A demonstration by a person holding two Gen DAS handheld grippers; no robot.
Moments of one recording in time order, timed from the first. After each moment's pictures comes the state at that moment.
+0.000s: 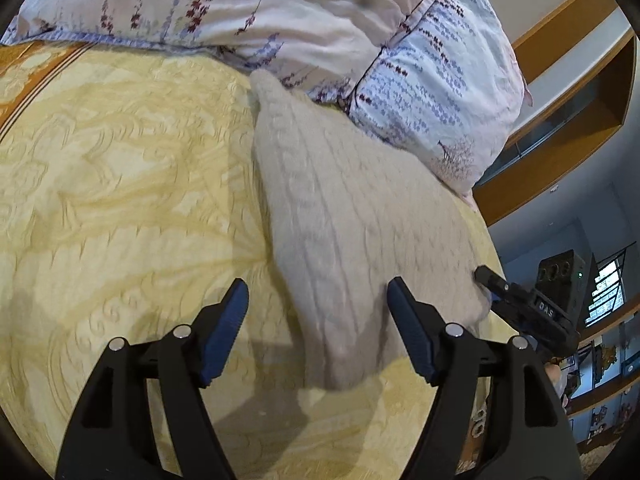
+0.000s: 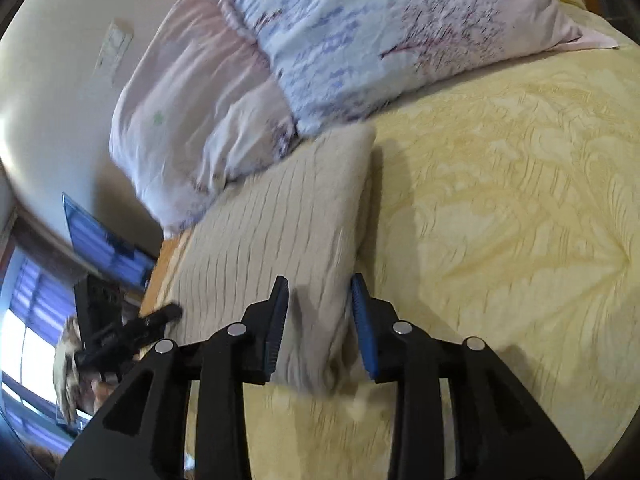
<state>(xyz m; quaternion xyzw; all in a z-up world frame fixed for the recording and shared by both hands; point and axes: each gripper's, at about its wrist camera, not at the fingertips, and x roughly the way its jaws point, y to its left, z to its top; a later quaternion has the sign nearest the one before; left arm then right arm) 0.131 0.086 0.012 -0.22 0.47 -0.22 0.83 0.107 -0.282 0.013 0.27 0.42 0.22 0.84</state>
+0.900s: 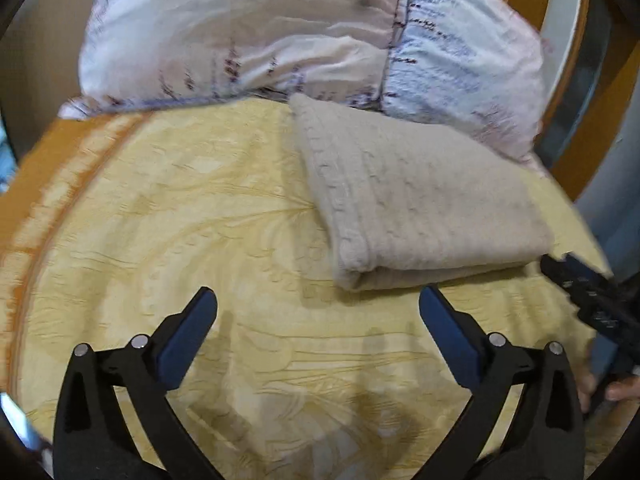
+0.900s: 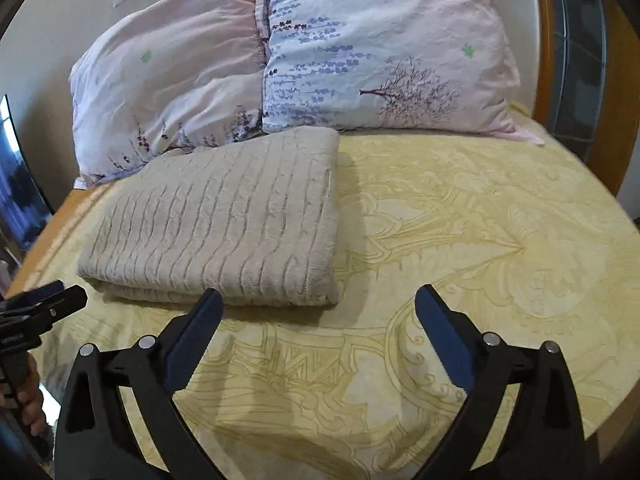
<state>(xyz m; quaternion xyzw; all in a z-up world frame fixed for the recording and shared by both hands) 0.050 0.054 0.024 -0.04 0.41 -0.06 0.91 0.038 -0.226 0.025 0.06 0.36 0.04 0.93</state>
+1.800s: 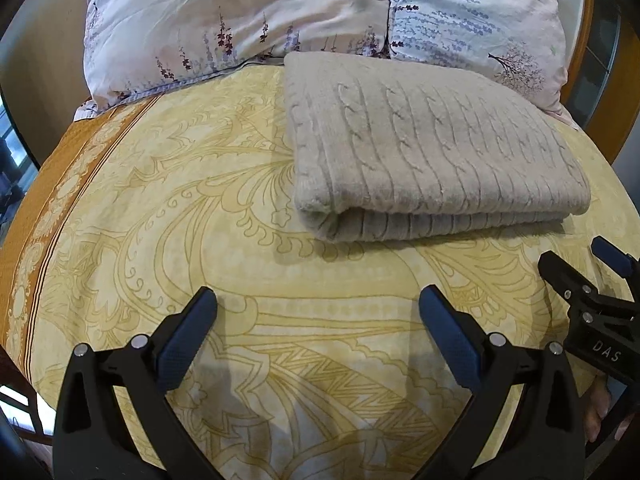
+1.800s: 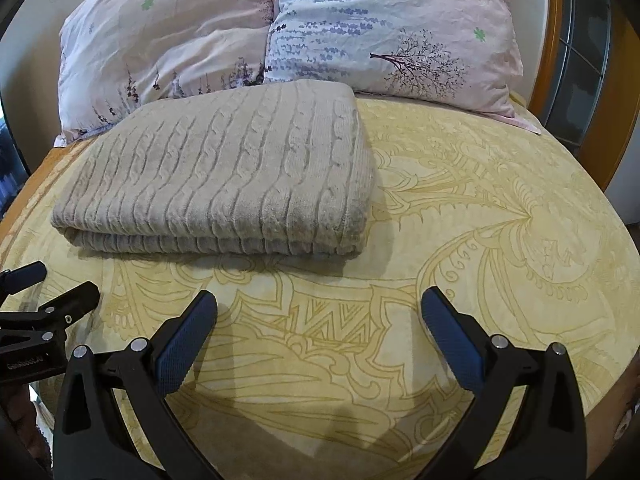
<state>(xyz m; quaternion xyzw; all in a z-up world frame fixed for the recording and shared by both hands) 0.047 0.017 -0.002 0.02 0.46 -0.01 0.89 0.033 -0.194 0.002 0.01 0.41 0.00 0.91</state>
